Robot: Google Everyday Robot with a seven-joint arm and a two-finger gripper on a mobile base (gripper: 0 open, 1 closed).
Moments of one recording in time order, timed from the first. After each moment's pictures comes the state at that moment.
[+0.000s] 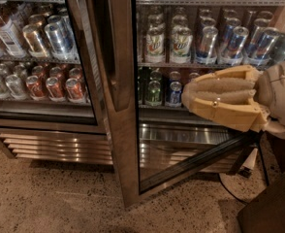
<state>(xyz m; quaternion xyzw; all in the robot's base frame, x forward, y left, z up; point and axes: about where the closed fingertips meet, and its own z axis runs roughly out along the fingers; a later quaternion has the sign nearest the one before) 0.352 -0.080 1.024 -0.52 0.53 0.37 0.56</state>
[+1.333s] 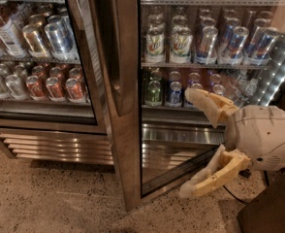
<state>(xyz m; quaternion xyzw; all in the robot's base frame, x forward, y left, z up) 0.350 -0.067 0.944 -0.49 0.58 0.41 0.51</state>
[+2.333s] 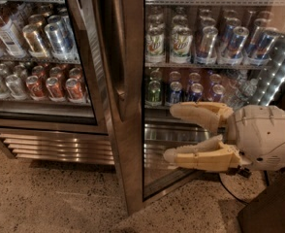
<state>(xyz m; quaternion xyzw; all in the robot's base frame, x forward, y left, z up) 0.350 -0.066 0.944 -0.49 0.58 0.41 0.51</state>
